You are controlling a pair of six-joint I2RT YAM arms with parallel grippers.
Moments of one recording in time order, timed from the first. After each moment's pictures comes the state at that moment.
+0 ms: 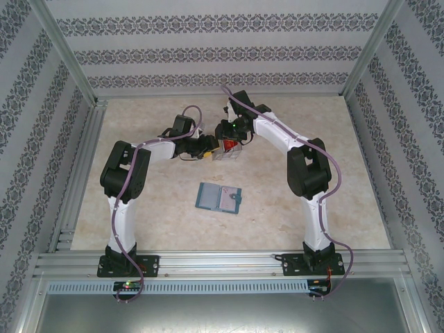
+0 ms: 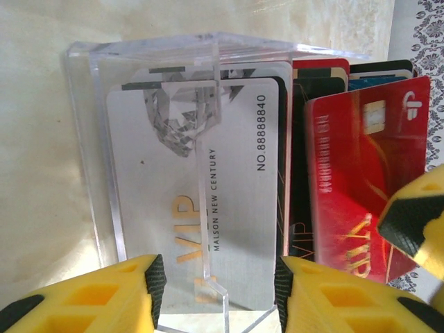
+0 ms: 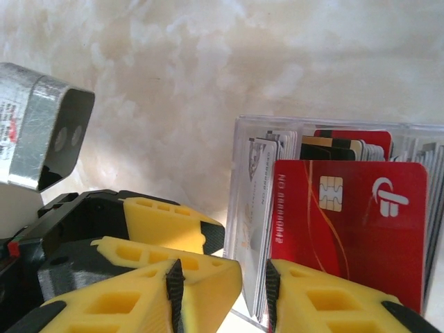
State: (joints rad) left arm -0.32 2.10 1.33 -0.02 0.66 -0.79; right arm 0.45 2.17 1.85 -0.72 -0.36 0.45
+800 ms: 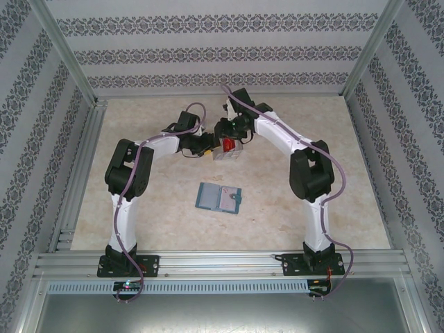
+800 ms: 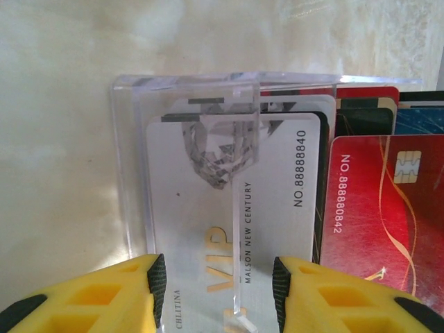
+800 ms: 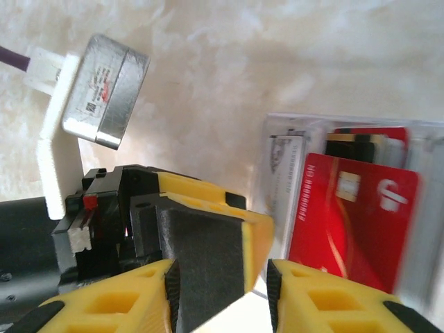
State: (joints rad) left arm -0.34 2.15 1.46 -0.20 0.55 -0.73; right arm 0.46 2.10 1.84 -0.74 -0.30 0.44
